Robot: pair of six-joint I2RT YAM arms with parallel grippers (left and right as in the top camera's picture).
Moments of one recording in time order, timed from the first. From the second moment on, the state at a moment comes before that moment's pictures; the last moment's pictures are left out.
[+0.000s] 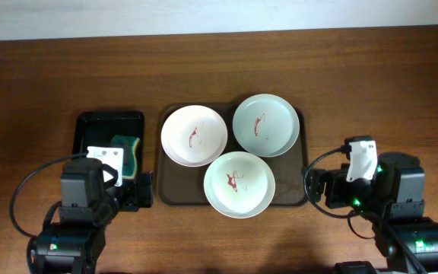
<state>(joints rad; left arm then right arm) -0.07 0.79 0.83 -0.87 0.07 -0.05 0.02 0.74 0.85 -0.89 -0.31 0.11</state>
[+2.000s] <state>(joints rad) 0.07 1.65 0.89 -0.52 -0.04 -0.17 0.12 1.45 0.88 -0.88 -0.48 0.07</state>
